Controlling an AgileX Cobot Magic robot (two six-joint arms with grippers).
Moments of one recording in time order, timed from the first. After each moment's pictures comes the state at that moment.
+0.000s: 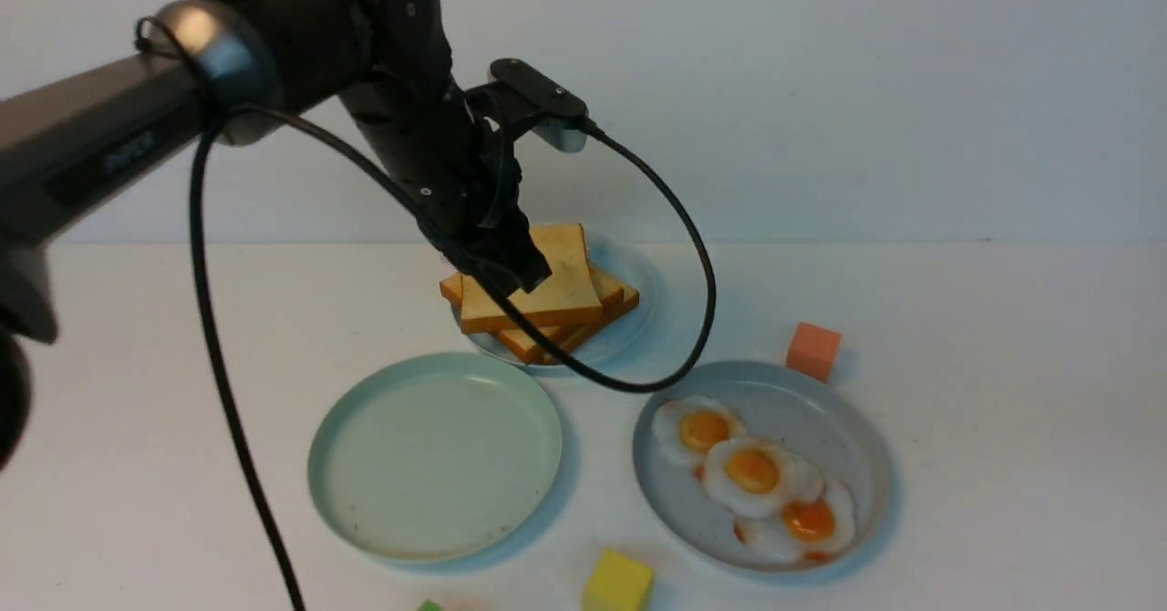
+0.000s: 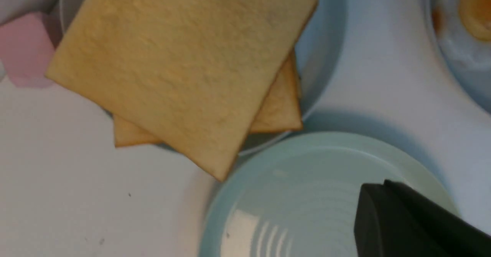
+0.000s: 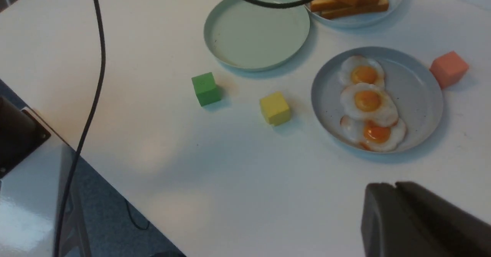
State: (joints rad) right arm 0.48 0.59 -1.14 0.26 1.27 -0.16; left arm -0.39 2.08 -1.92 -0.16 1.09 0.55
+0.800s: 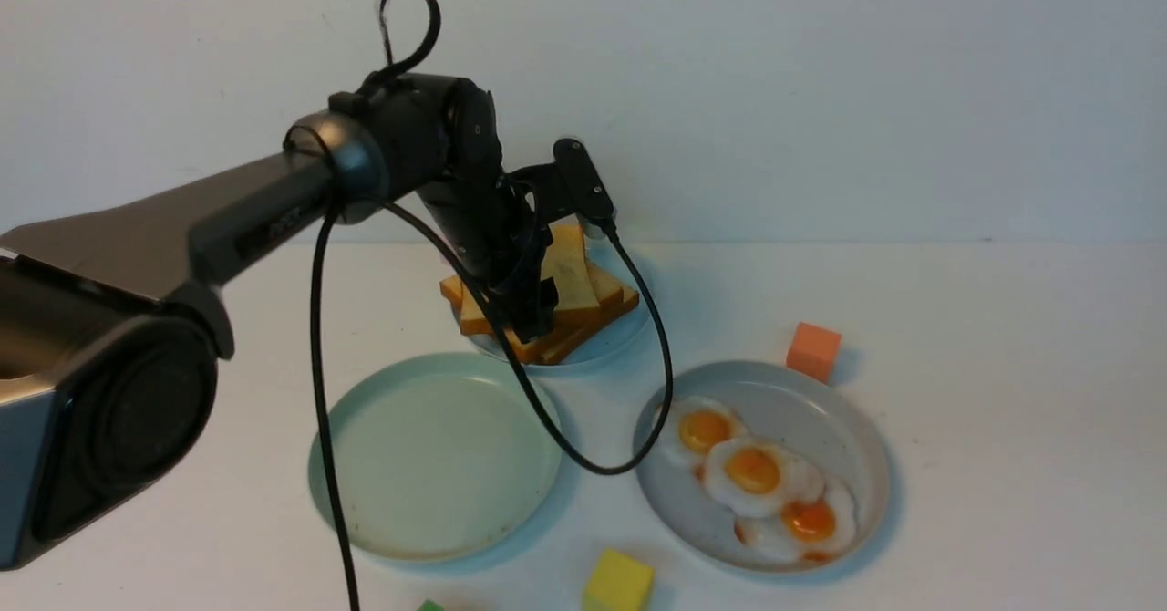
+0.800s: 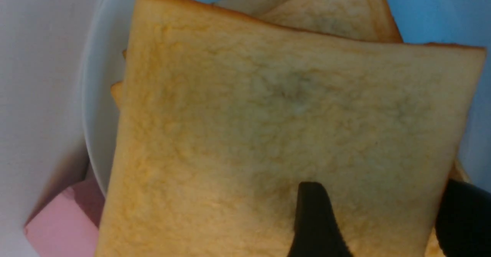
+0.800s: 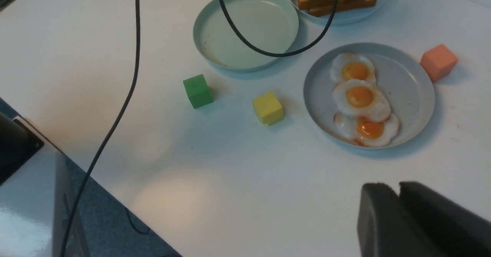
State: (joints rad) right arm 0.48 0.59 -1.14 0.24 1.27 -0.12; left arm -0.38 2.31 -2.01 -0.10 0.87 0.91
